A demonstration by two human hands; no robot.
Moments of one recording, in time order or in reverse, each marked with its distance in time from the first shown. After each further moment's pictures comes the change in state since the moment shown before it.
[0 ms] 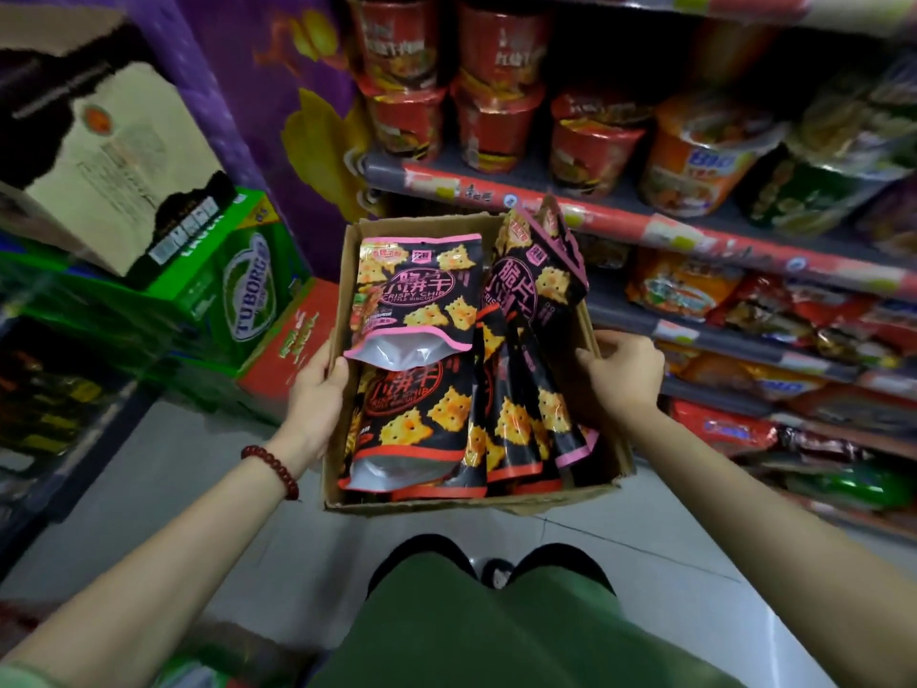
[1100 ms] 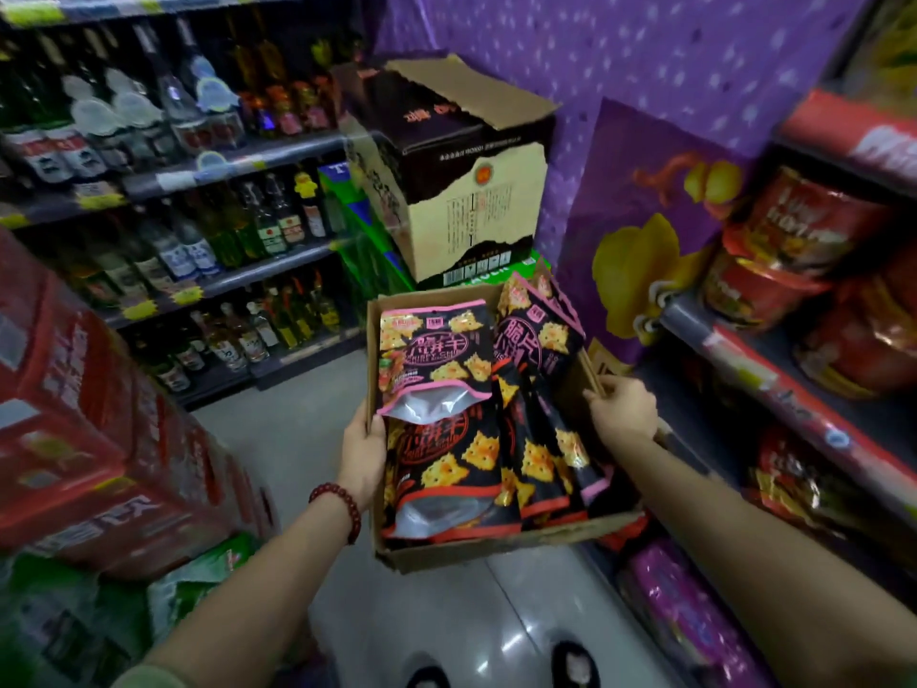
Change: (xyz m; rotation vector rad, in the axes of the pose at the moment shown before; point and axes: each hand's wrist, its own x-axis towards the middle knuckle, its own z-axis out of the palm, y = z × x) left_hand 0.007 -0.050 -0.127 -0.290 0.674 -0.289; right_hand 0.072 -0.218 0.226 -0.166 -0.447 -0.404
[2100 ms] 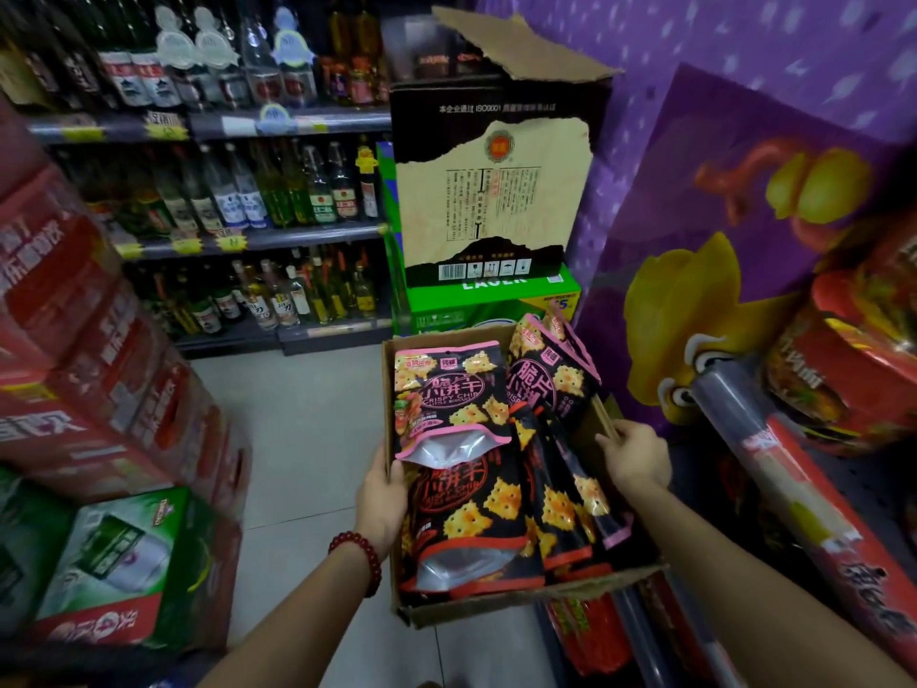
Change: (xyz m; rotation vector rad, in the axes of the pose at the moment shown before) left_hand 0.043 -0.090 0.176 -0.016 0.290 -0.118; right_hand 0.179 0.087 0.059 -0.093 -0.208 -0.224
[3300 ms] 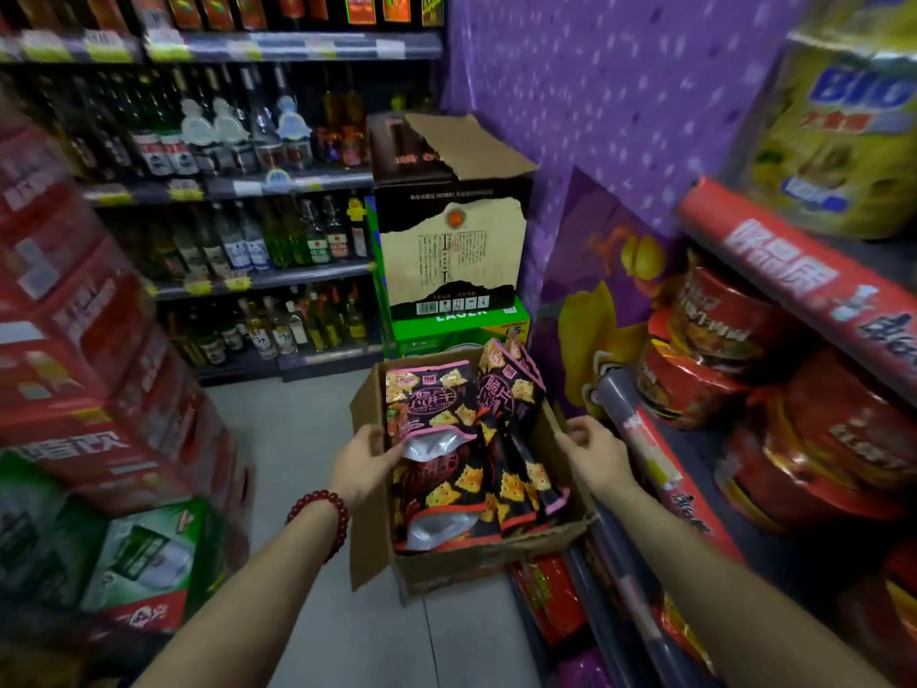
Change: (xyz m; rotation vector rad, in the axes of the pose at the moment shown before) left_hand -0.106 0.125 -0.050 0.363 -0.116 0.030; right_hand -0.089 -0.012 -0.115 0.227 -0.226 -0.148
